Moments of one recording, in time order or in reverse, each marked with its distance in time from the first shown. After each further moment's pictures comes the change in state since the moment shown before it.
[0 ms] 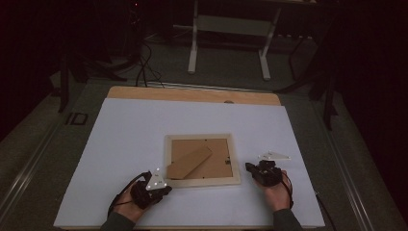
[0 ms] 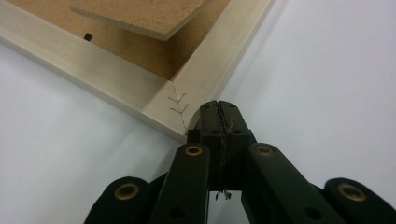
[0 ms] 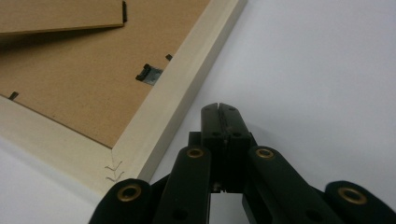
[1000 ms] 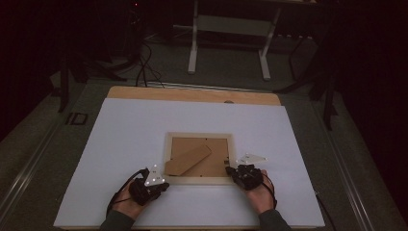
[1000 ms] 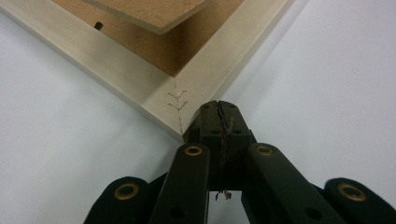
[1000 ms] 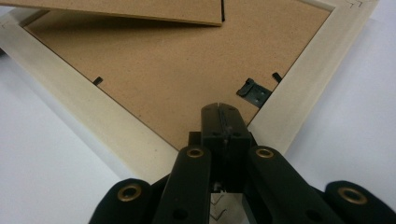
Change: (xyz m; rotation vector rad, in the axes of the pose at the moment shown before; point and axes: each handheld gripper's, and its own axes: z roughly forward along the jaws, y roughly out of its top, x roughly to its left) left arm 0.008 0.000 0.001 0.006 0.035 -0.030; right arm 0.052 0.009 0.022 0.021 0.102 -0.142
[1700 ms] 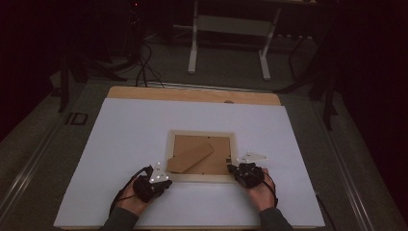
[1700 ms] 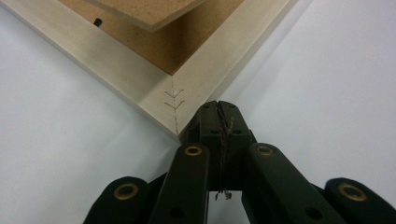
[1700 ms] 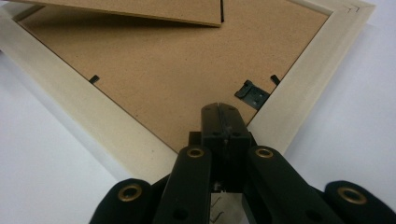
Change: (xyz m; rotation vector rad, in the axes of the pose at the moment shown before) left arm 0.002 0.008 0.009 0.006 0.013 0.000; right arm -0.007 0.002 0.001 -0.001 -0.031 -0.015
